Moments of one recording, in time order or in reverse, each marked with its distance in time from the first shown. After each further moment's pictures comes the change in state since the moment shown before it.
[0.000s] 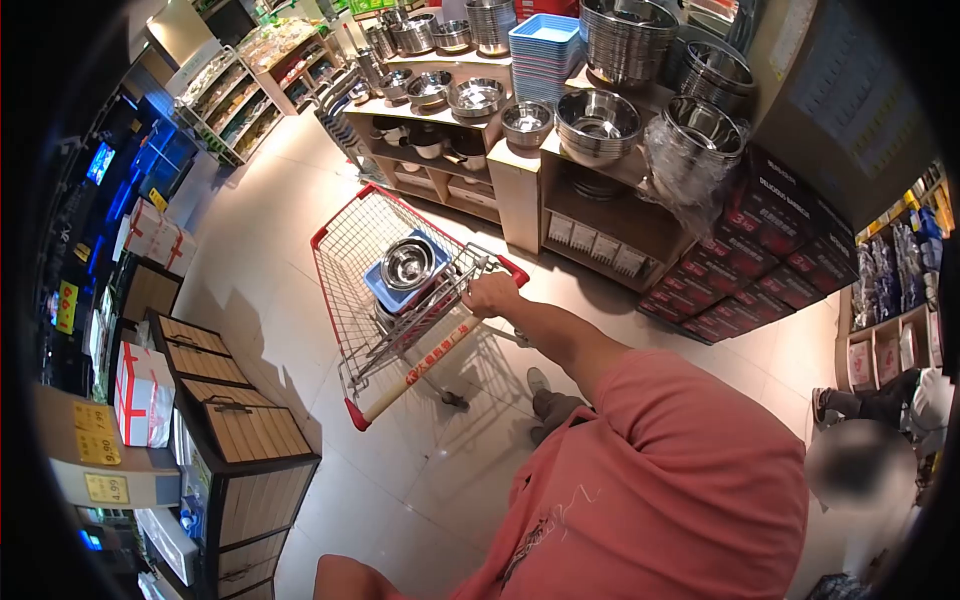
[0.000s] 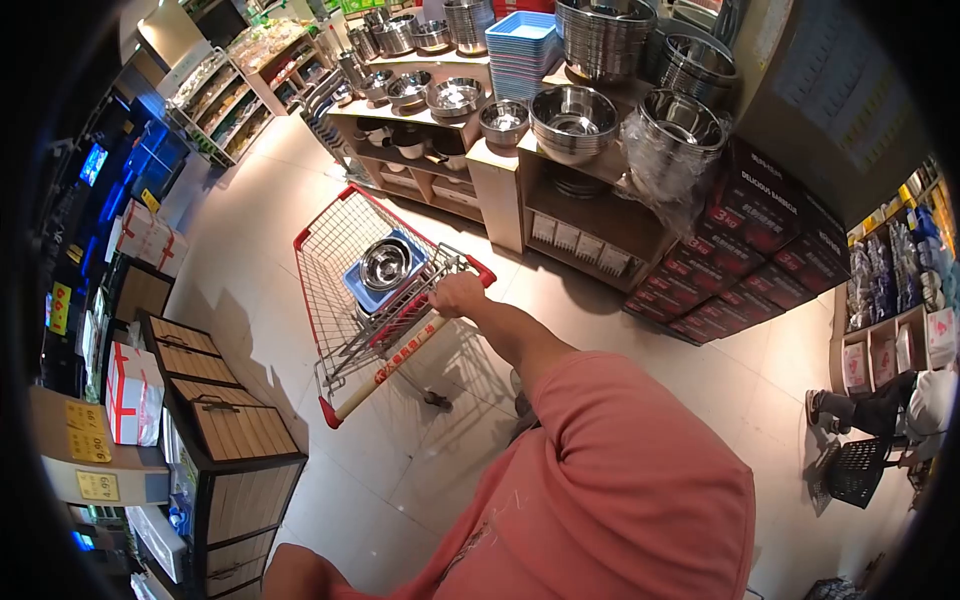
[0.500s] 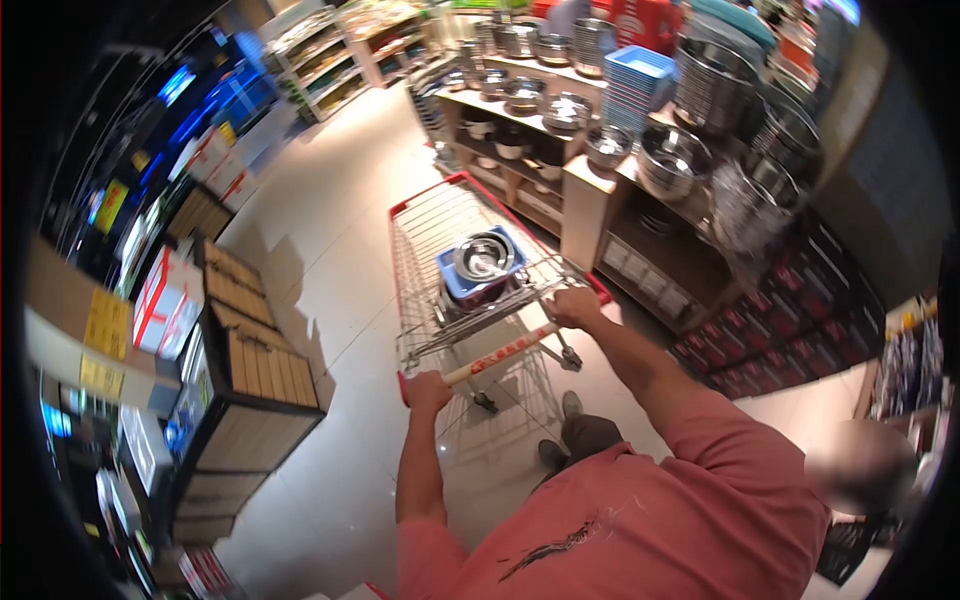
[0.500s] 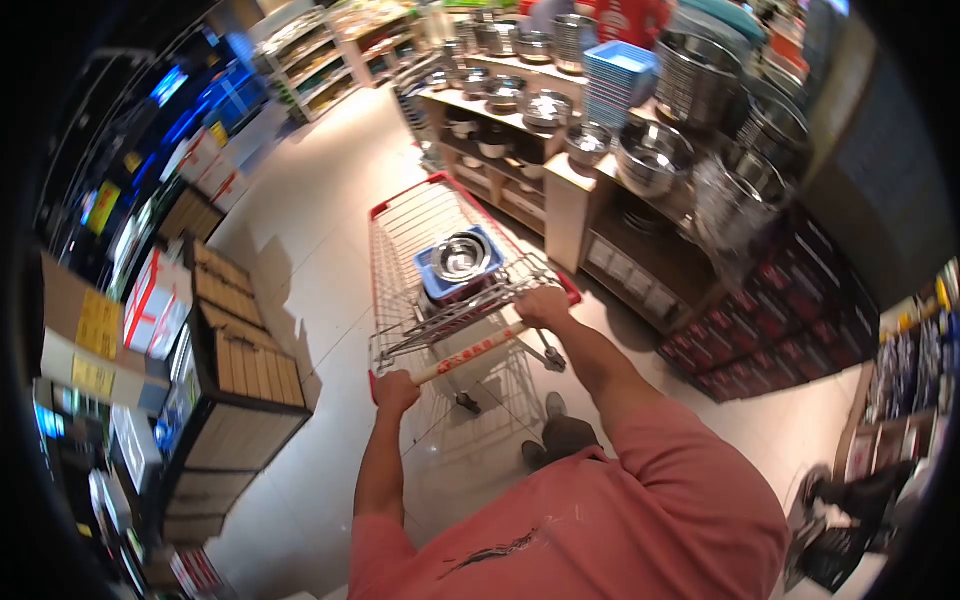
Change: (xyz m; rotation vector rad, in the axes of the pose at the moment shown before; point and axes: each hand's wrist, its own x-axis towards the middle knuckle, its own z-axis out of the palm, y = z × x) left_hand -0.170 -0.099 0.085 0.581 -1.379 -0.342; right_hand -0.059 0.031 0.002 -0.162 -0.044 -0.095
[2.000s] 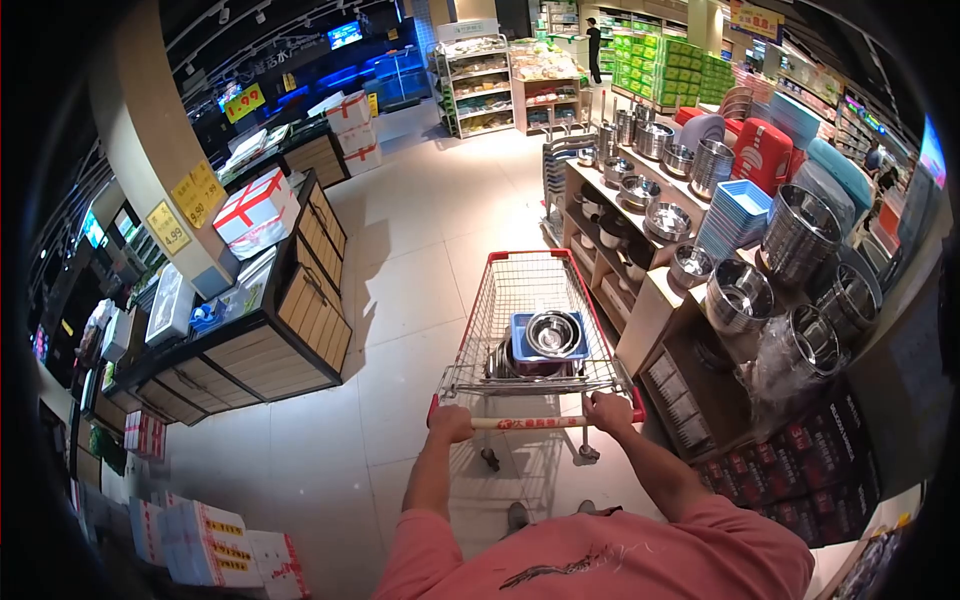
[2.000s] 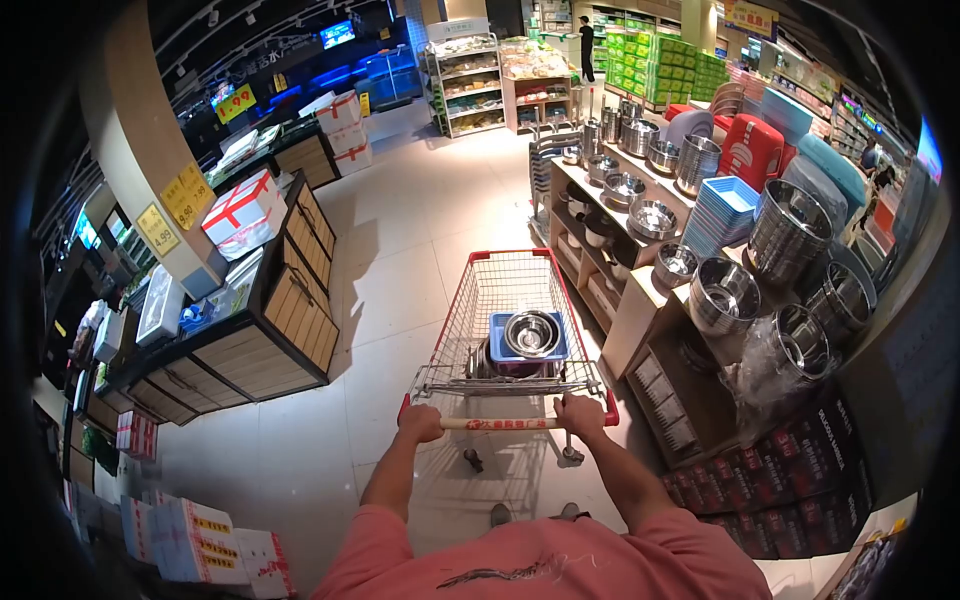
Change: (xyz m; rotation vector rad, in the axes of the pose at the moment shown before) left_hand -0.060 0.037 0.023 -0.034 0.071 -0.008; right_hand -0.059 0.027 0.007 0.059 -0.009 -0.051
